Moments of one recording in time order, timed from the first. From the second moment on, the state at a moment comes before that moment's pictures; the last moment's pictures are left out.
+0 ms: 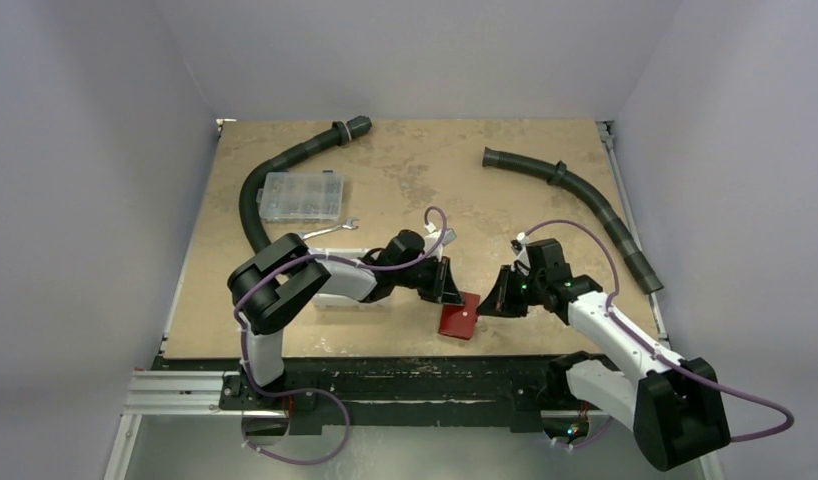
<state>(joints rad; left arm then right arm) -0.87 1.89 0.86 0.47 0.54 -0.73 0.31 1.01 0.47 -0.45 -0.47 0.62</state>
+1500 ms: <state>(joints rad) -0.83 1.76 0.76 0.48 0.50 -0.77 0.36 1.25 0.49 -0.24 -0.60 0.63</state>
